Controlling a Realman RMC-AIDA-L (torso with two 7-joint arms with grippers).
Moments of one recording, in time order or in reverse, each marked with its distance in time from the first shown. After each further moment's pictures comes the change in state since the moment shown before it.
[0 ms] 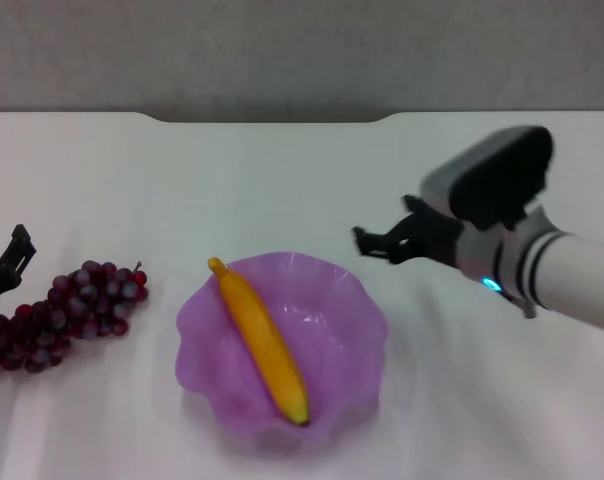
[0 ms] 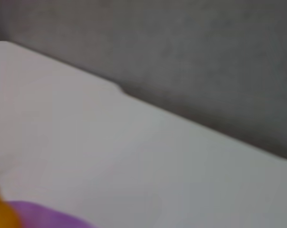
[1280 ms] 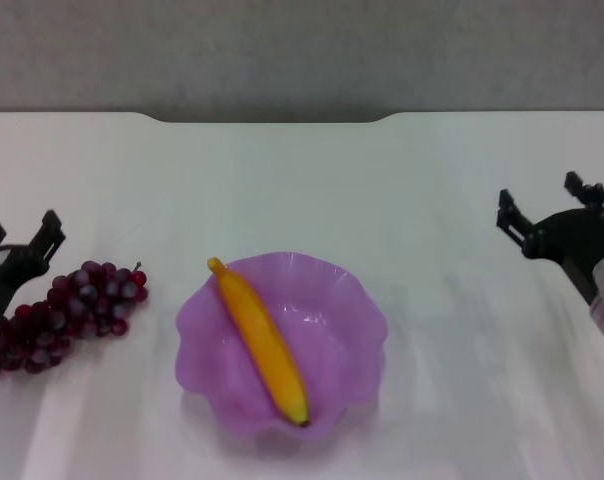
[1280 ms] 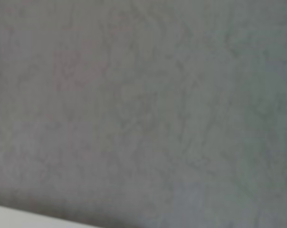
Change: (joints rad) left arm -0.004 0.003 0.064 0.034 0.016 0.031 -0.074; right arm -0.089 0.004 -0.611 -0.478 -0.009 -1.090 0.674
